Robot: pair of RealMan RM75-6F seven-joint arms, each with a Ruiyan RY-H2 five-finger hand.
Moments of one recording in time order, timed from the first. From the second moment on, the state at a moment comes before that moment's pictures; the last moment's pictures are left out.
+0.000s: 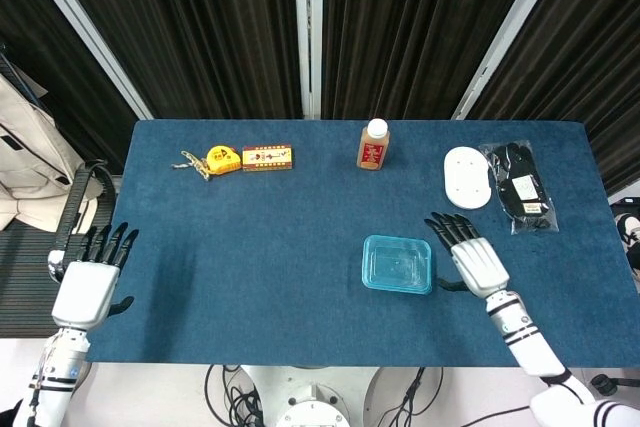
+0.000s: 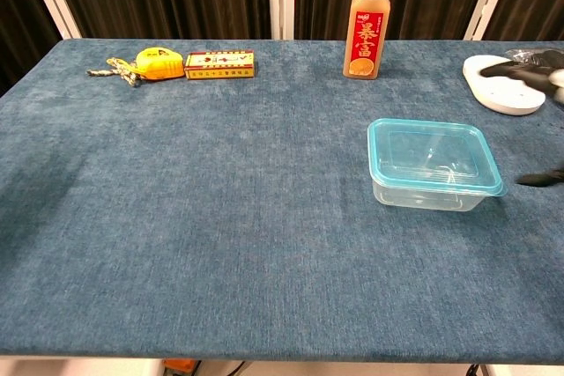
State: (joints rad) left arm -0.19 -1.20 -0.05 -1.77 1.47 1.38 0.51; right arm 0.39 -1.46 0.09 -1.32 -1.56 1.13 0.09
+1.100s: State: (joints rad) left arm -0.61 -1.37 -0.15 -1.63 1.44 0.85 0.41; right arm 0.48 -1.34 0.13 -1.56 -1.54 1.24 -0.13
